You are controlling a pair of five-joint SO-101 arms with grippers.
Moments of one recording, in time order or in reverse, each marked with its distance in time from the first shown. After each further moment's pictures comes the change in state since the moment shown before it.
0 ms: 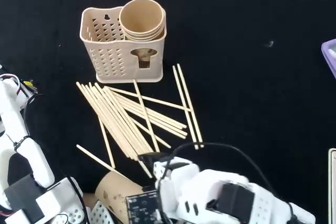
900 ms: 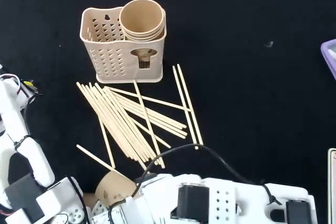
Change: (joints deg) left arm 0.0 0.0 0.0 0.0 0.1; right arm -15.2 28.2 -6.6 1.1 -5.6
